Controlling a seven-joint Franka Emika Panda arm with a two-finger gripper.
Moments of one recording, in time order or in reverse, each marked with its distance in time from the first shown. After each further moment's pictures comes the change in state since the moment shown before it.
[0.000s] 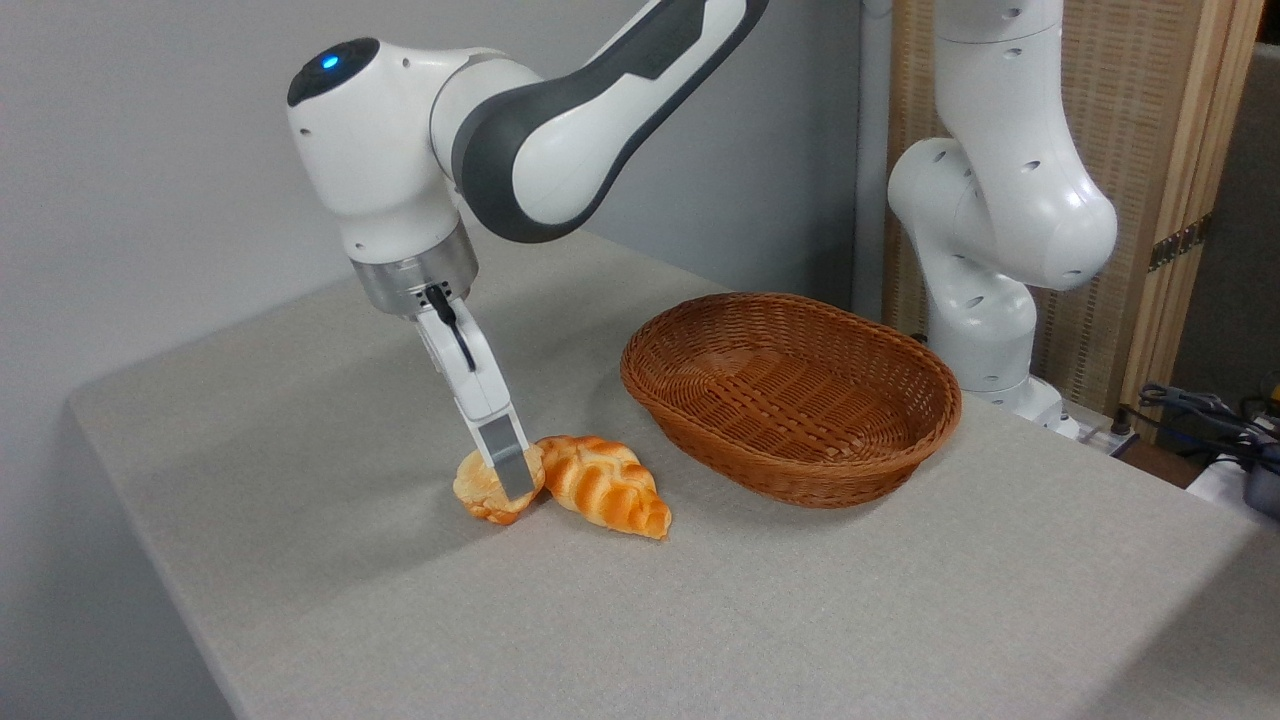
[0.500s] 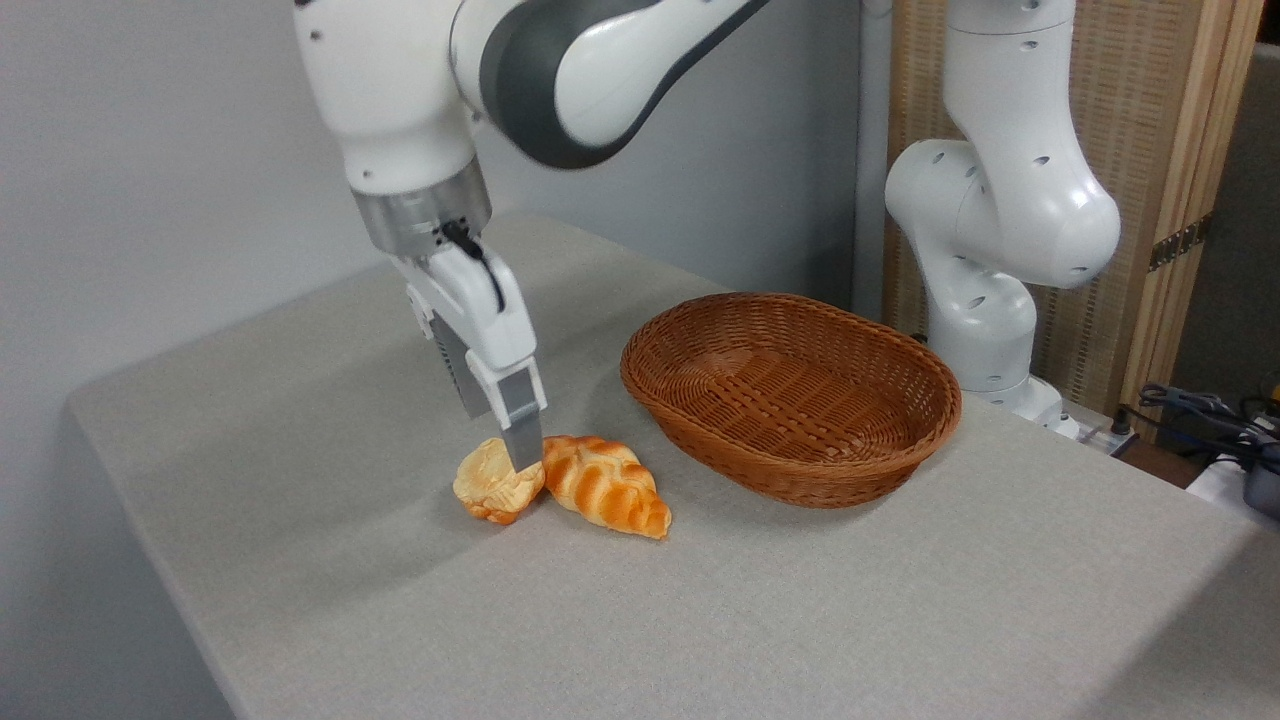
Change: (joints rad) arm 0.051 -0.072 0.010 0.041 0.000 -0.064 -0.052
